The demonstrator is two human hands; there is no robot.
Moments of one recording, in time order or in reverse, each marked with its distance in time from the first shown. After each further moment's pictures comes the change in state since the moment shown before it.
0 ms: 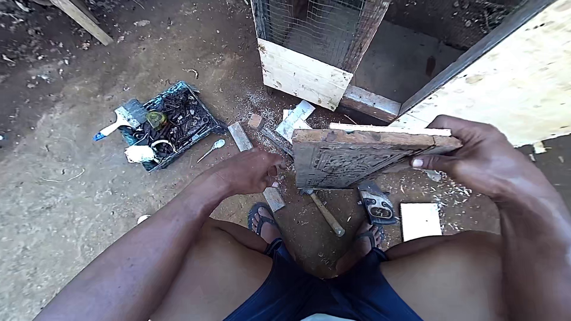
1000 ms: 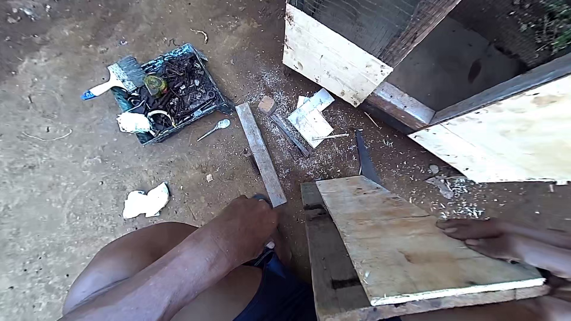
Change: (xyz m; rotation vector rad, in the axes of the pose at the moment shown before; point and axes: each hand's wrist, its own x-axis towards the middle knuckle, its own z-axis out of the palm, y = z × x) left_hand -0.042 0.037 0.043 0.182 -0.439 -0.165; right_hand -0.046 0.015 -0.006 0.076 -0.389 -0.367
